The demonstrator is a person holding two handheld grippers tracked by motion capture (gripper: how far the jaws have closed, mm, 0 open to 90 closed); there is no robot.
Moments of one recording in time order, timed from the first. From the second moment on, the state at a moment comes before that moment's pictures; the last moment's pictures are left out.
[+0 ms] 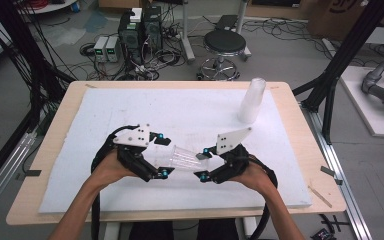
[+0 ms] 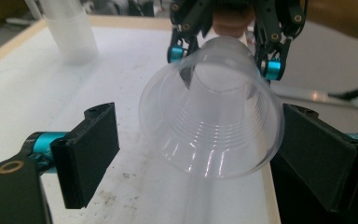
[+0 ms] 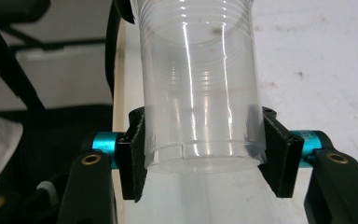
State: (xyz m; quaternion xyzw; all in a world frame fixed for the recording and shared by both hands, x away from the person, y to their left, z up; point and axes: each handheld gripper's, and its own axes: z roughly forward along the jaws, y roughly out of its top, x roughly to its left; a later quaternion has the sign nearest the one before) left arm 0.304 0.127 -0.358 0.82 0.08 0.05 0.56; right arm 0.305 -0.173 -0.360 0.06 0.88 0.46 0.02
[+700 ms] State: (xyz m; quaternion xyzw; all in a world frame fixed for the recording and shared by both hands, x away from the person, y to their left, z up) left arm 0.298 0.144 -0.401 0.73 0.10 0.02 0.67; right arm 0.298 -0.183 -0.383 0.07 0.81 0.58 0.01
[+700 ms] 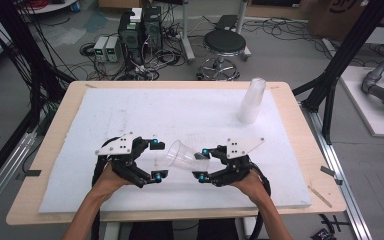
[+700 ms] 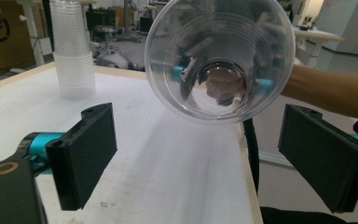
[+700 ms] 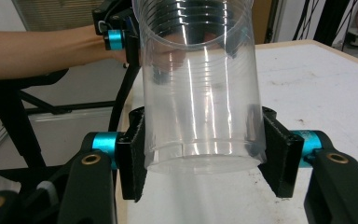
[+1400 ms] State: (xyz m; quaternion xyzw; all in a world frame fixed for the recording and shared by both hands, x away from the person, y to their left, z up) left arm 0.301 0.102 -0.391 0.72 0.06 -0.01 0.69; right arm 0.299 -0.179 -0.389 0.05 0.78 0.62 -0.01
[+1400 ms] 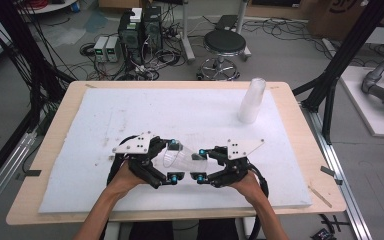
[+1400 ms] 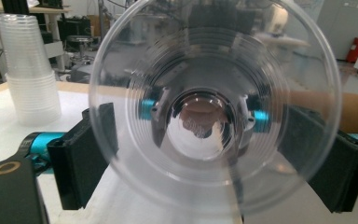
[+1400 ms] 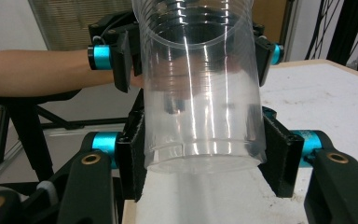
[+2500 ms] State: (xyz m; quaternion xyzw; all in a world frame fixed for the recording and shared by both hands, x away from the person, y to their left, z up) left arm 0.301 0.104 -0.388 0.73 0.04 -0.01 0.69; right arm 0.296 -0.164 -0.394 0.06 0.81 0.58 0.00
